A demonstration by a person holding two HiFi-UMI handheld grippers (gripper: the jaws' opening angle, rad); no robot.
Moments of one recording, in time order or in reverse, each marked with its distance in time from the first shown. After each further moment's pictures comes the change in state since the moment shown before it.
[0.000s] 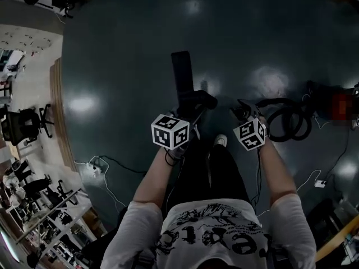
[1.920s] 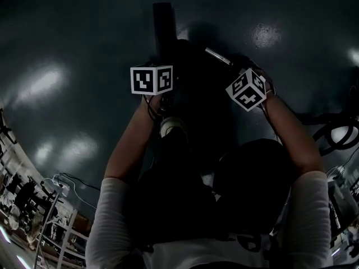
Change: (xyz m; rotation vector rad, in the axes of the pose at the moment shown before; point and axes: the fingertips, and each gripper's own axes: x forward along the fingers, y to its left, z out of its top) left arm 0.409 0.544 -0.416 -0.273 0.372 0.127; right arm 0.625 0.038 -0.362 -0.082 0.328 0.252
